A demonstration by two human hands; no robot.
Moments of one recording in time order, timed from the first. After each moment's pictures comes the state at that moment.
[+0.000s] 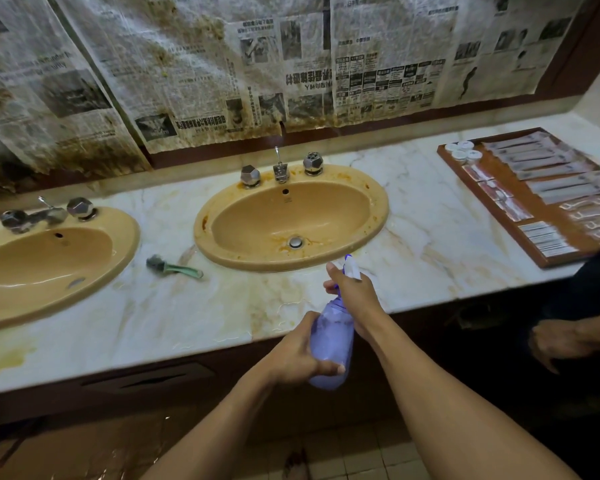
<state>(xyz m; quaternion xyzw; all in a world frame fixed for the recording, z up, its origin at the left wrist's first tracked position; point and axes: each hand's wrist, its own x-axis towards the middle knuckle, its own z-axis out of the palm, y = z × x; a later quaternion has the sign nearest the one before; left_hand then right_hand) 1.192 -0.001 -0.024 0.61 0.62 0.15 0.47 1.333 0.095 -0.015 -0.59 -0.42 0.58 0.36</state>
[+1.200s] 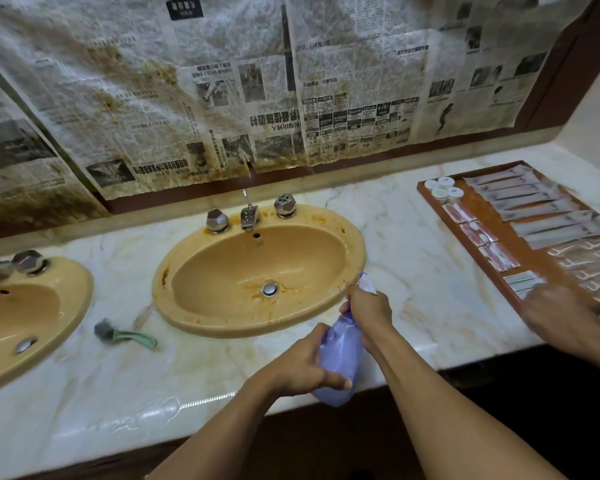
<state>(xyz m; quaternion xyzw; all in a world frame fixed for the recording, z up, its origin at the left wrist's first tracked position) 1.250 0.140 -0.010 0.63 0.59 0.11 0.50 1.399 0.221 -0.021 -0.66 -0.33 0.55 0.38</state>
